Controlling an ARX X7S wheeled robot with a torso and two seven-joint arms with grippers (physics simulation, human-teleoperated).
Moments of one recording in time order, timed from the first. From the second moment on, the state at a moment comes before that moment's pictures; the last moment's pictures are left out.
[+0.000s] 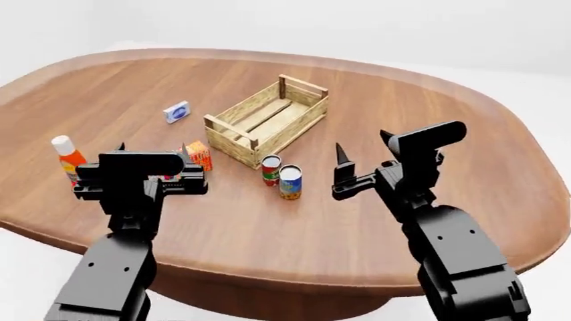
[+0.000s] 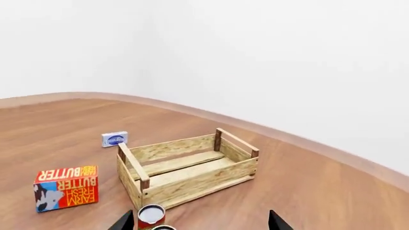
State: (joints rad) left arm -0.46 -0.23 0.10 0.15 -0.14 -0.48 -0.20; right arm 0.61 0.28 -0.18 -0.01 0.28 0.49 -0.15
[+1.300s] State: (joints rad) left arm -0.63 -0.29 0.07 0.12 -0.20 -0.64 -0.18; right arm 0.68 0.28 -0.24 -0.03 0.29 0.57 -0.13
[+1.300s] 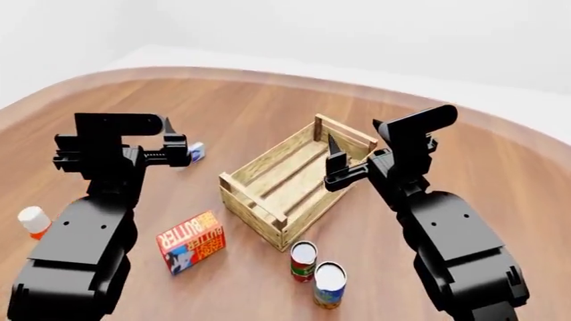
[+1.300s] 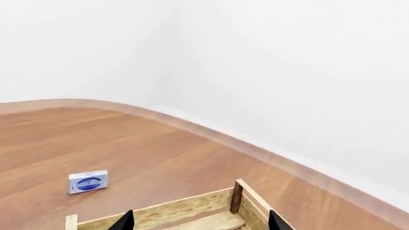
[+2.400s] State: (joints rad) left arm -0.44 -0.34 -0.02 0.30 -0.25 -0.67 -0.23; right arm 0.62 0.29 -0.24 -0.09 0.32 0.58 -0.09
